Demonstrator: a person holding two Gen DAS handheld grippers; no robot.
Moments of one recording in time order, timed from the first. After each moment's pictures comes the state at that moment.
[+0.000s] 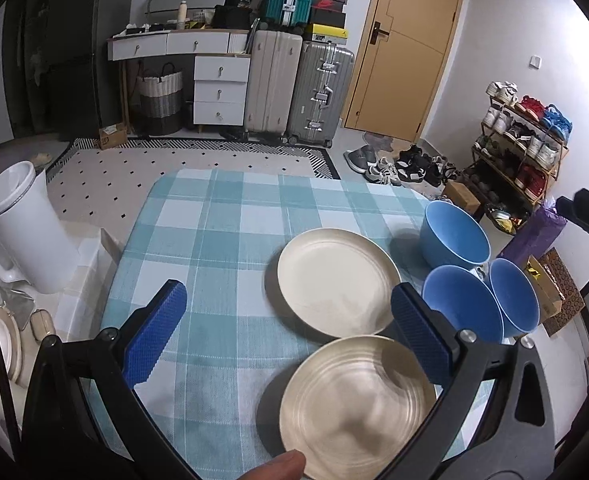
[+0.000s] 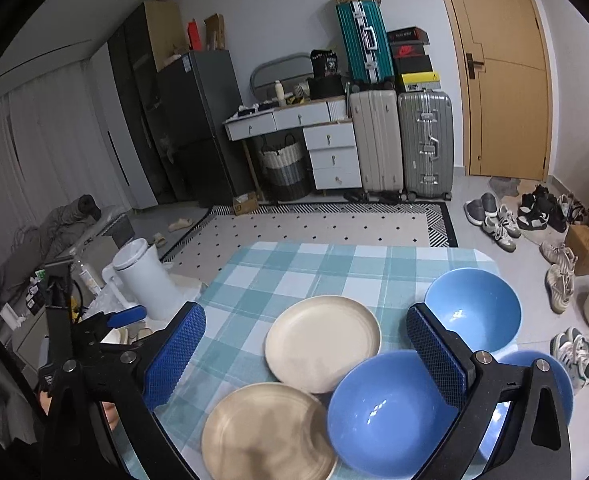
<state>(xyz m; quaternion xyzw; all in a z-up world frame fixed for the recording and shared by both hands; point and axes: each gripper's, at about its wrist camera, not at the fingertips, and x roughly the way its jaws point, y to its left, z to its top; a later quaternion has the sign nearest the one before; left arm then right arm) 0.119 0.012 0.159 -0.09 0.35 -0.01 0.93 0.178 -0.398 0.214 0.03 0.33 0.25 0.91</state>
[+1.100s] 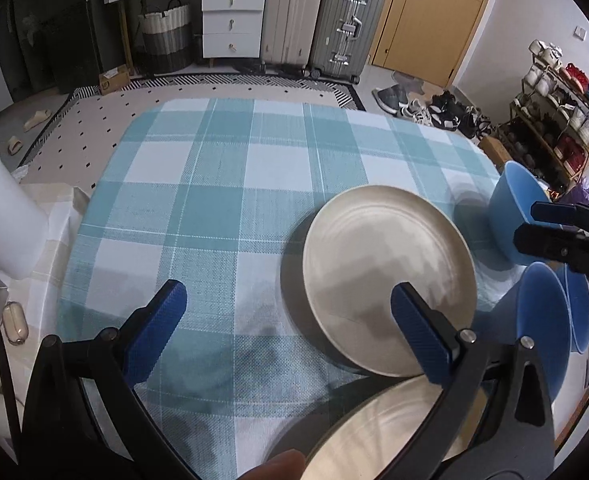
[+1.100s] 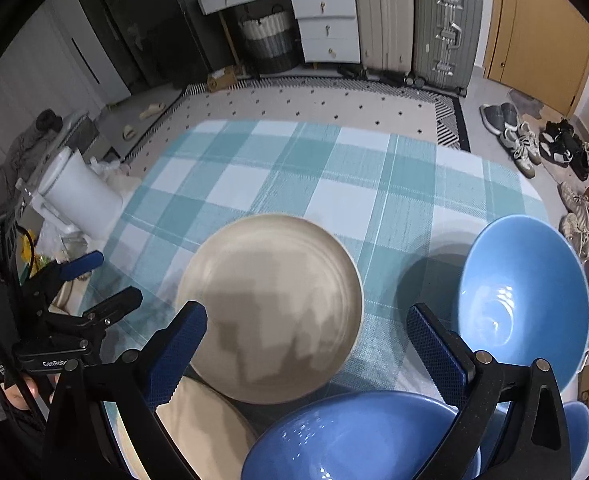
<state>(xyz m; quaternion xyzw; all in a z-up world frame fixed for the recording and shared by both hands) 0.270 0.017 0.029 -0.08 0.47 0.02 0.88 0.354 -0.347 0.047 -0.06 0.54 0.24 0.81</state>
